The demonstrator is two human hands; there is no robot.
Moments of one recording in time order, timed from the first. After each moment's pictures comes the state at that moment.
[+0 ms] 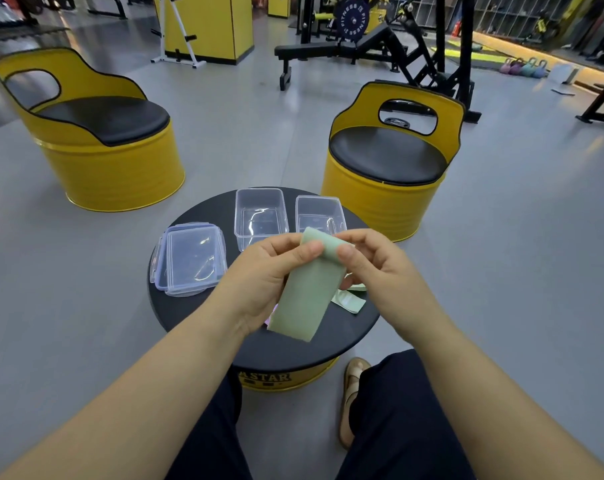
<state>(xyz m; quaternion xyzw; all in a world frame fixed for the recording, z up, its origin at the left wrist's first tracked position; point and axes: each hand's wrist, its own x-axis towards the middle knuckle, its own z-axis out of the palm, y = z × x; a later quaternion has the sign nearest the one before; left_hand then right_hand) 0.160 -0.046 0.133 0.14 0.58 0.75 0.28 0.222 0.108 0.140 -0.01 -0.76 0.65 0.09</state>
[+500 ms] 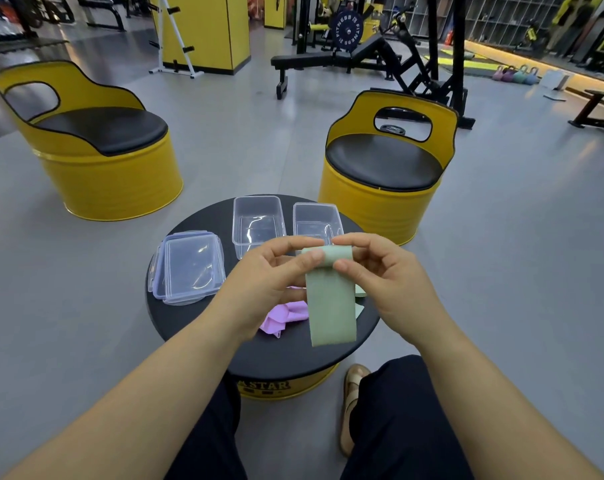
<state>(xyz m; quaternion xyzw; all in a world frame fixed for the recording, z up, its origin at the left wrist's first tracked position) 0.162 -0.044 0.136 0.17 0.62 0.73 0.24 0.225 0.114 0.141 0.02 -0.77 0.62 0.15</state>
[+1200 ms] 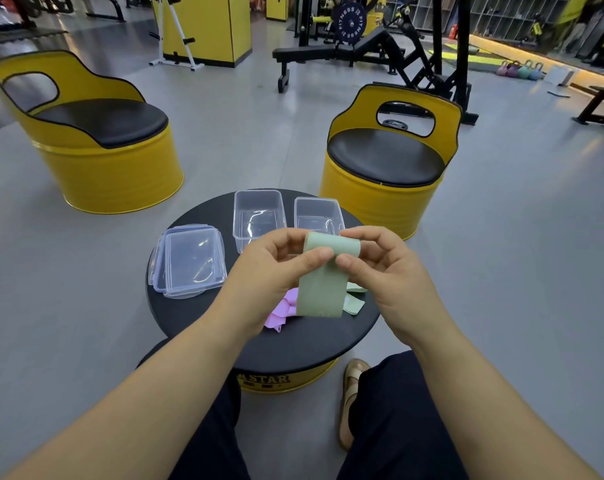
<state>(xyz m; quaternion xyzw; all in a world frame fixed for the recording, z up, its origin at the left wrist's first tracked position) 0.165 -0.043 0.134 0.19 0.63 0.73 0.18 0.225 0.111 0.134 0.00 -0.69 0.72 0.12</state>
